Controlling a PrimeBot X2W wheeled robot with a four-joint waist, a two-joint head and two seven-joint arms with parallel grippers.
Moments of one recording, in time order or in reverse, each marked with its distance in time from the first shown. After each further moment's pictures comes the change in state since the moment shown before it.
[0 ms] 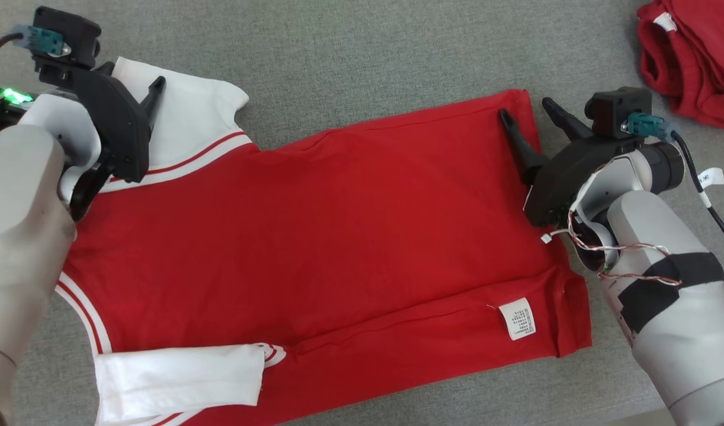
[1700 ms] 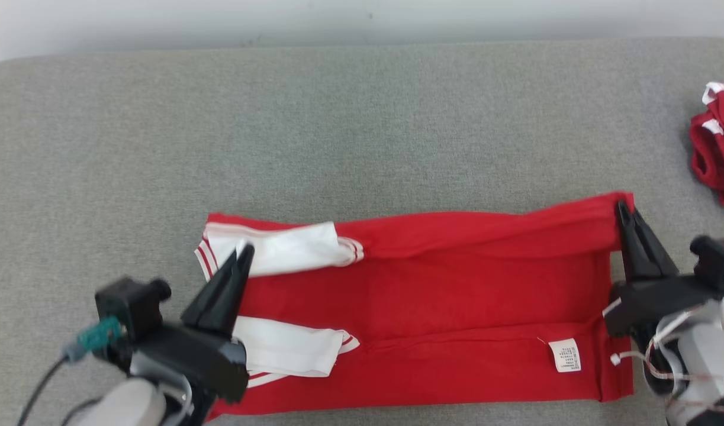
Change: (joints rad) left arm 0.770 0.109 0.131 -0.868 -0.160 0.212 -0.394; right arm 0.422 -0.122 -0.178 -0.193 0.042 0.000 -0.303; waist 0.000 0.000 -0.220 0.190
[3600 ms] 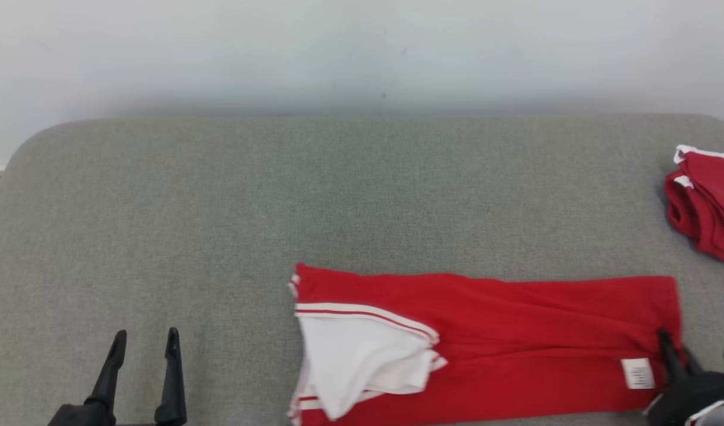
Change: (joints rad) left arm 0.496 -0.453 0.793 -0.030 0.806 -0.182 -0.001; right arm 0.202 0.004 -0.057 0.227 0.128 0.000 0.018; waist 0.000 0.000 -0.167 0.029
